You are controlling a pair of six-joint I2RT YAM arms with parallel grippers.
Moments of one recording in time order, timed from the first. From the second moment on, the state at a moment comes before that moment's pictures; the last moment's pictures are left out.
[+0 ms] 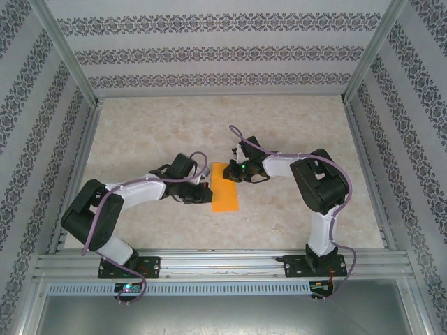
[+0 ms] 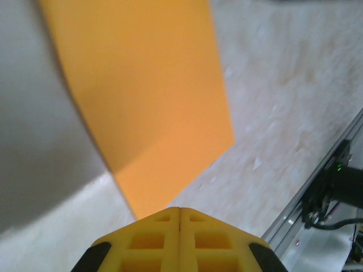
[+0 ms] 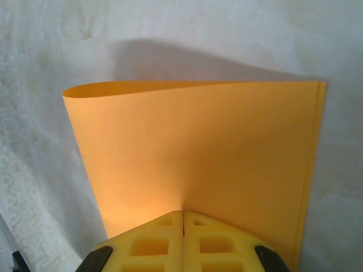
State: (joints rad) left arm -0.53 1.57 0.79 -0.25 0.60 -0.53; right arm 0.50 1.96 1.05 -0.12 -0.54 0.67
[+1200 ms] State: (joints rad) left arm -0.50 1.86 0.90 -0.09 0.63 -0.54; right arm 0.51 1.75 0.98 -0.21 -0.48 0.65
